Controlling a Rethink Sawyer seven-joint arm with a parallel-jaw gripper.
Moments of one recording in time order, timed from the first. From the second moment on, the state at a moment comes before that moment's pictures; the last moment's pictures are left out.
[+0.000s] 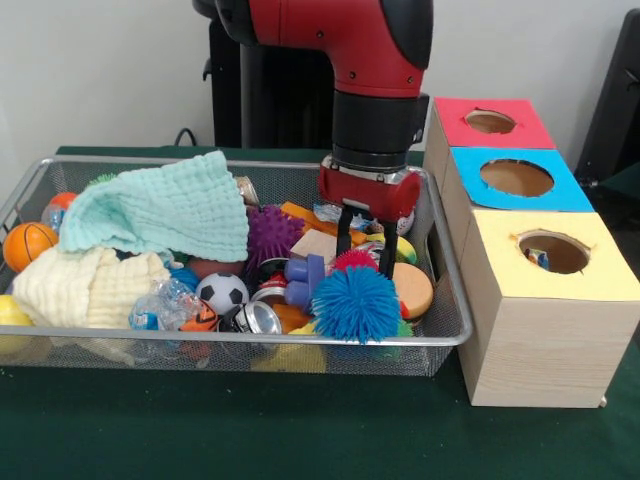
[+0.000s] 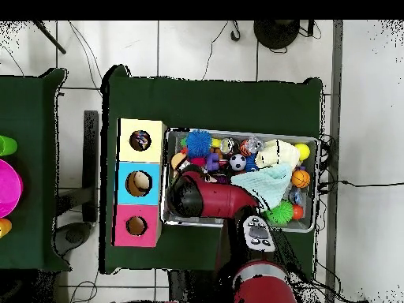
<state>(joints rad) -0.19 -0.50 0.00 1.75 -0.10 0.04 2.36</state>
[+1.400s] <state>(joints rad) -0.07 -0.41 -0.11 1.63 -0.10 -0.02 2.36</state>
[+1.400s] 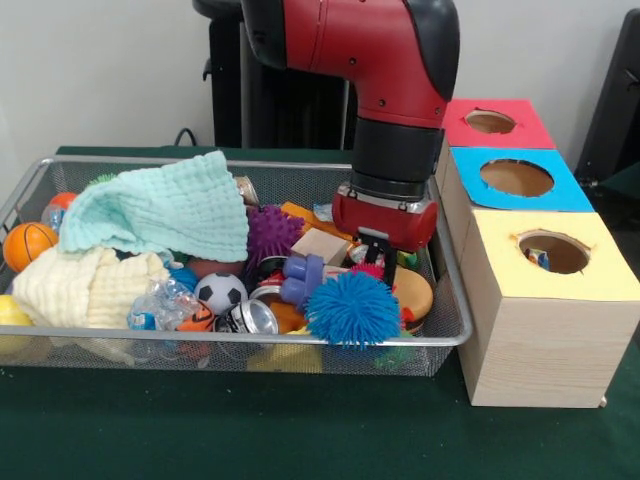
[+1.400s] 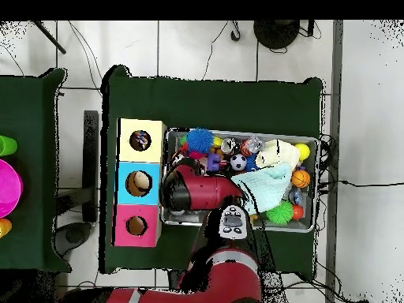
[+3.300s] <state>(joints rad) -0.22 -0.79 -0.11 2.05 -0.14 -0.02 2.36</state>
